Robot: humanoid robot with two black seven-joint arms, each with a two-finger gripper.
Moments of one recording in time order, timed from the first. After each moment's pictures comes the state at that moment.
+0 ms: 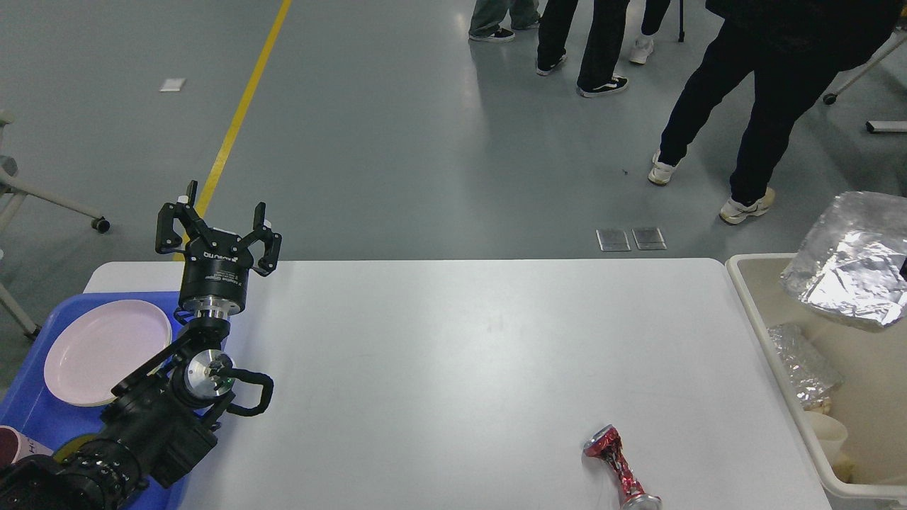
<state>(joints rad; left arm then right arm) -0.63 0.11 -0.88 -0.45 -0.03 -0.51 -0.69 1.39 -0.87 -0.91 0.79 -0.49 0.27 -0.06</state>
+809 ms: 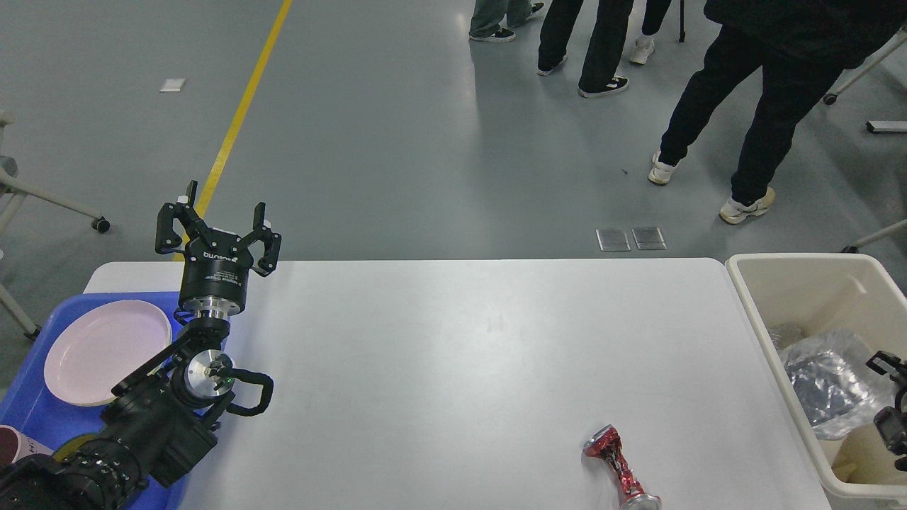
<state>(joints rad) -0.63 0.11 -0.88 -0.45 -0.03 -0.51 -0.69 0.61 -0.41 -0.72 0.02 -0.09 -0.09 -0.06</state>
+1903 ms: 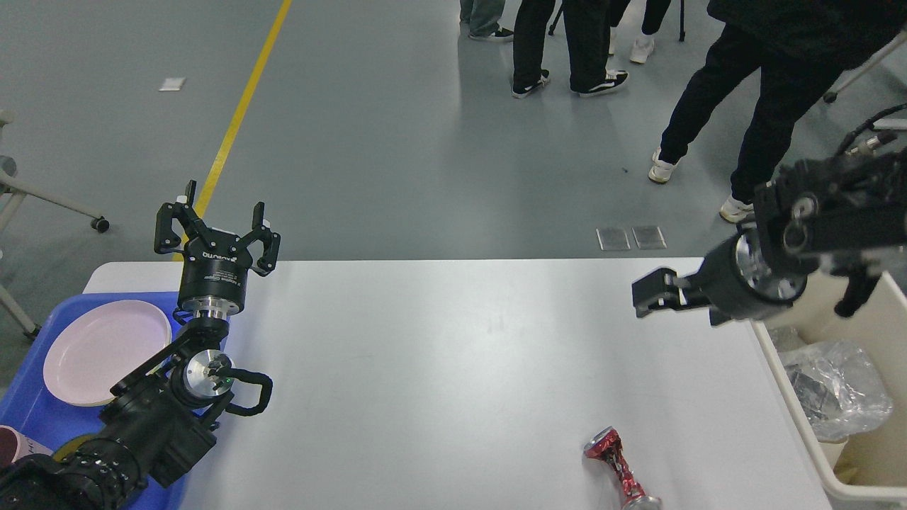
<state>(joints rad) -0.63 0.11 -0.88 -0.46 -0.03 -0.51 -0.69 2.05 -0.43 -1.24 1.61 -0.18 0.26 -0.06</state>
